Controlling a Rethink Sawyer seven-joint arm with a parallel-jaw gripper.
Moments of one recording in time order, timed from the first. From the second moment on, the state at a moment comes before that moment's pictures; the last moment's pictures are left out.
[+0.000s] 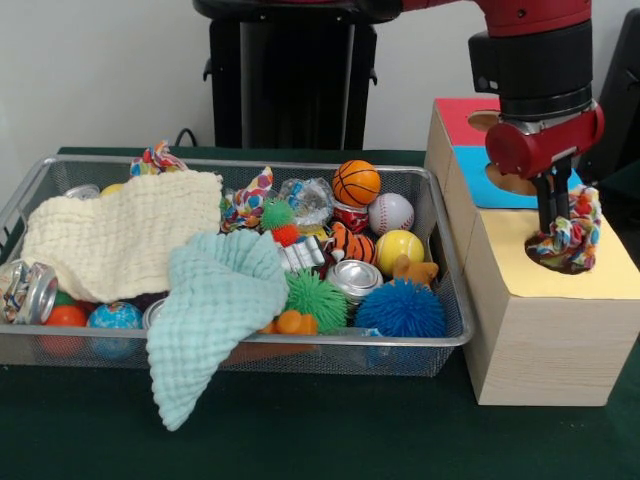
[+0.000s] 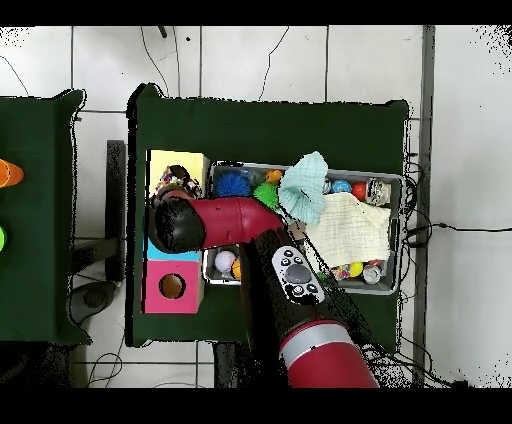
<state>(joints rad) -0.24 -0.65 0.35 1.72 -0.12 0.28 1.26</state>
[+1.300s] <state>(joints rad) -0.18 -0.63 0.24 1.71 -0.11 0.12 1.26</state>
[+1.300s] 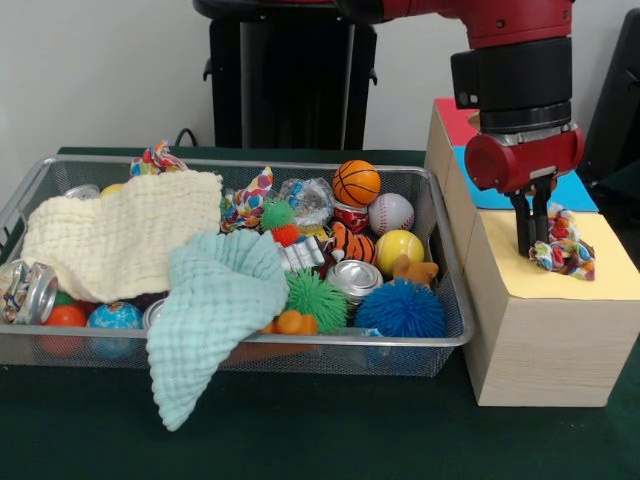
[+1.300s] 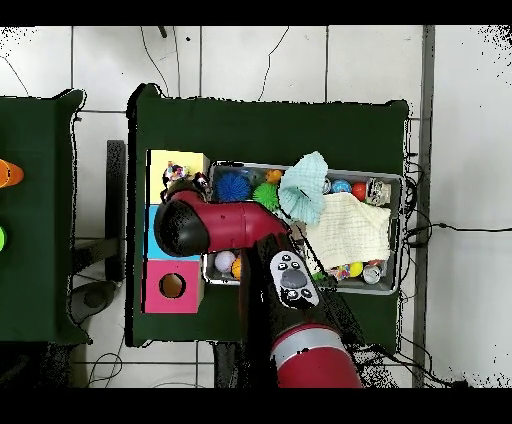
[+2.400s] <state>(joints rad) 0.01 -0.59 0.05 1.67 -0.02 0.09 1.27</state>
